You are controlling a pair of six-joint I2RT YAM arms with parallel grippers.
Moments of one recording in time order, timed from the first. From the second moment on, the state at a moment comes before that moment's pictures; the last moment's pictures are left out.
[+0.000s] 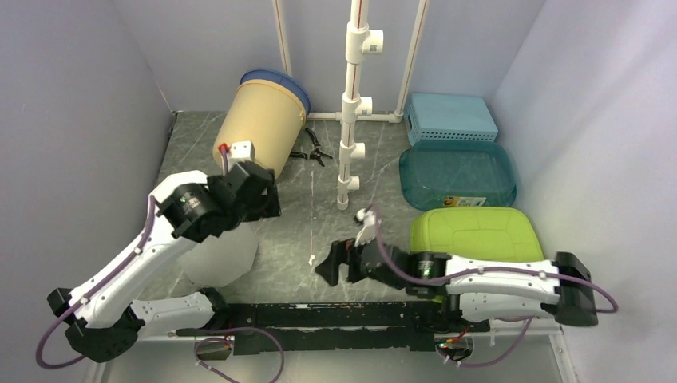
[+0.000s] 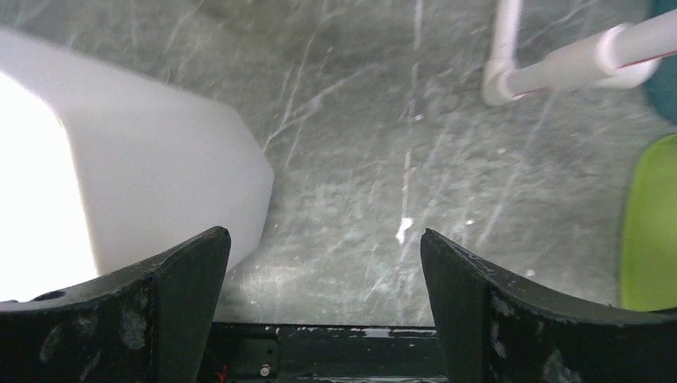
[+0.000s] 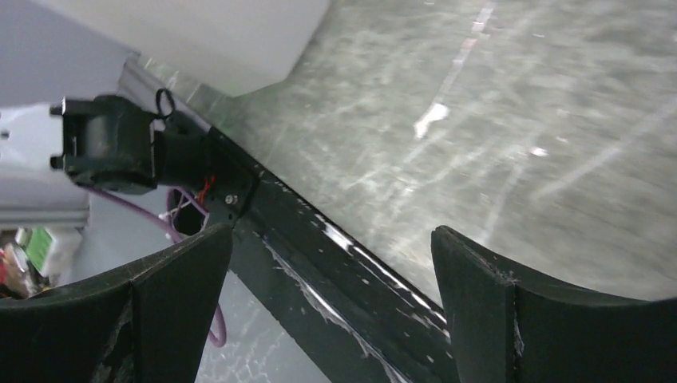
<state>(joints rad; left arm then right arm) -0.87 1.06 1.33 -1.23 -0.59 -0.84 1.27 0.95 0.63 -0.22 0.28 0.91</state>
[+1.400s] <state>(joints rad) -0.40 1.17 1.77 -1.34 -0.23 -0.39 1.10 2.35 1.74 0.15 0.20 0.72</state>
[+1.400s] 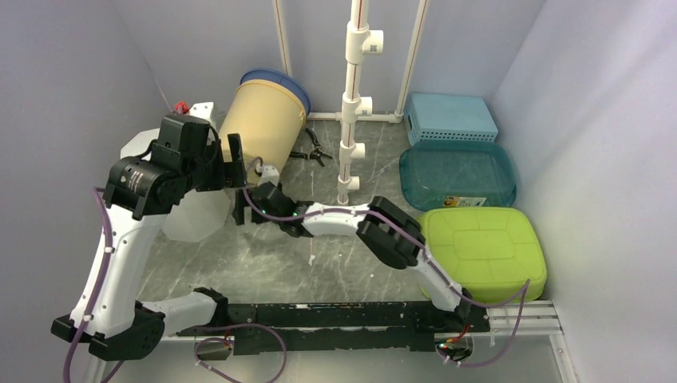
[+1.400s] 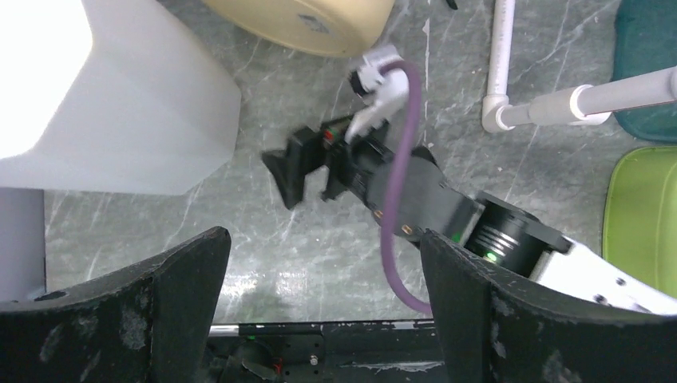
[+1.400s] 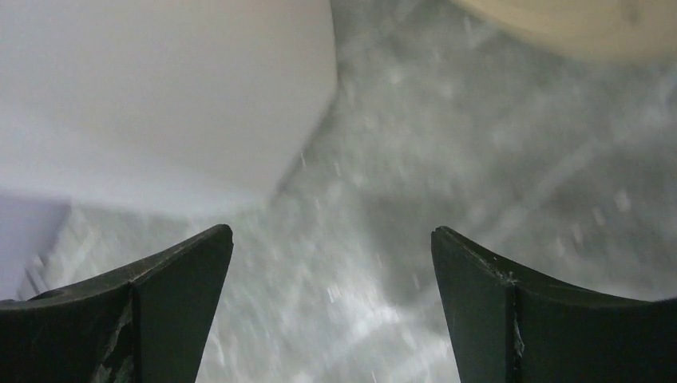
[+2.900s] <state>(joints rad) 0.48 1.09 1.05 -0.75 0.15 -0.22 1.40 0.92 0.68 -0.25 0.49 0.77</state>
